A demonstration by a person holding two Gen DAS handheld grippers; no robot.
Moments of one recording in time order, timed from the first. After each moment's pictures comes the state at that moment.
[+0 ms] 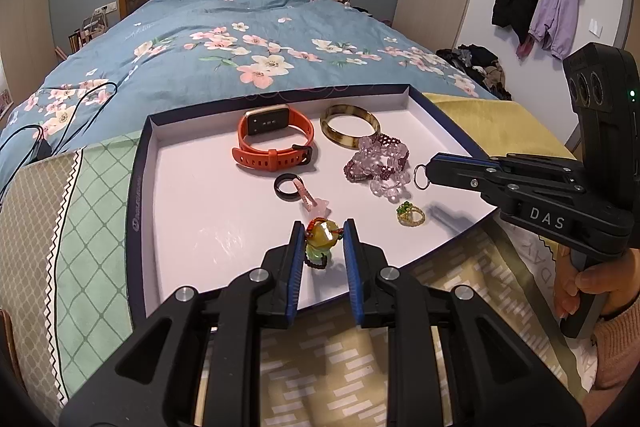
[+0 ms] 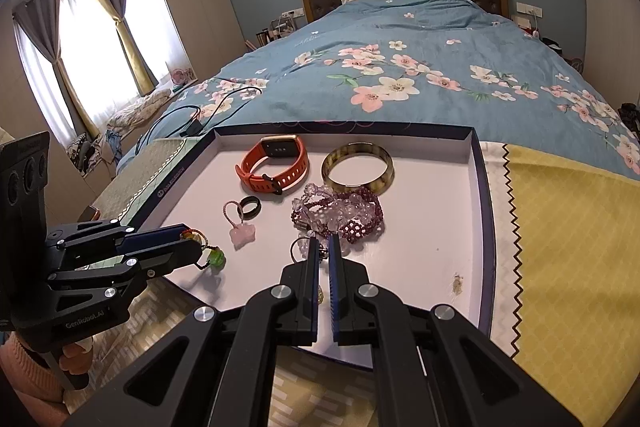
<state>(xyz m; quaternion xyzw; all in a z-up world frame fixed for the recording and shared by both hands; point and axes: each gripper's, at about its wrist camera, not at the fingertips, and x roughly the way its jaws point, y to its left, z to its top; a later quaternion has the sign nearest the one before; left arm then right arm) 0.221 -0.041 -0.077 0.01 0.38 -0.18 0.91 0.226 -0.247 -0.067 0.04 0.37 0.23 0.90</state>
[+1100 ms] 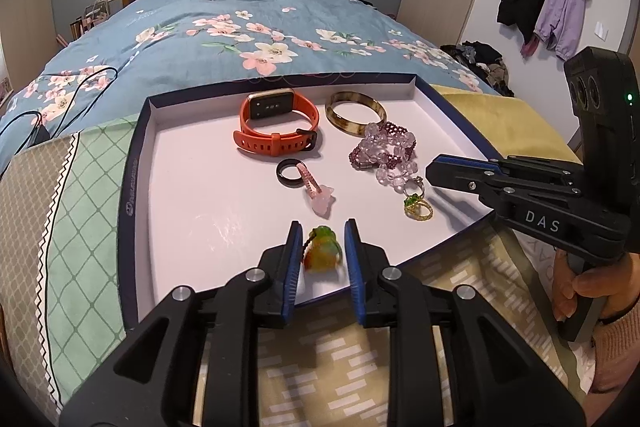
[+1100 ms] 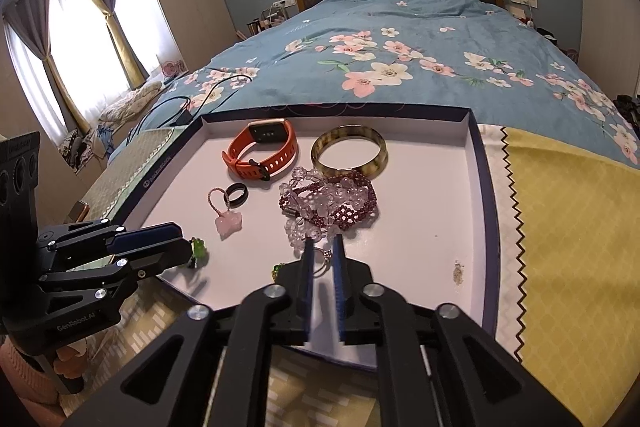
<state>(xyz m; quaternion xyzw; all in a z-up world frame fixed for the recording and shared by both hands) 0.224 -0.037 -0.086 0.00 0.40 -0.18 0.90 0.231 -0.243 -0.075 0.04 0.39 0.22 0.90</state>
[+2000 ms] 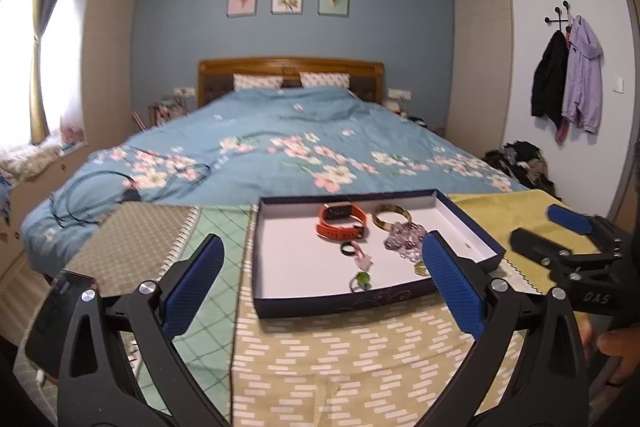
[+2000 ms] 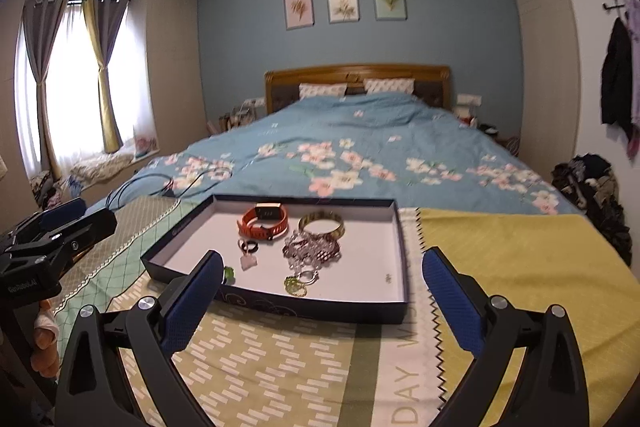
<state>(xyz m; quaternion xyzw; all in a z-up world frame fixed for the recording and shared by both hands) 0.074 -0.002 -0.006 0.00 0.17 -0.05 0.98 0.099 -0.260 -0.024 0.02 0.18 0.12 0.98</state>
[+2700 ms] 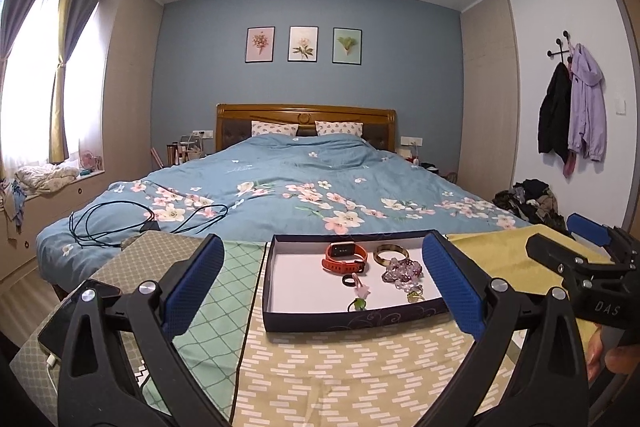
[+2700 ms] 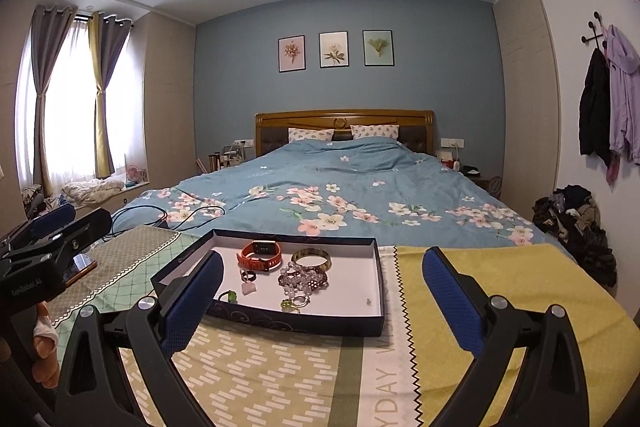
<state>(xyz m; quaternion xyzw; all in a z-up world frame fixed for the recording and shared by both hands) 0.007 -0.008 0.021 -0.02 0.09 -0.02 1.00 0.058 -0.263 -0.011 0.02 0.10 0.09 0.99</state>
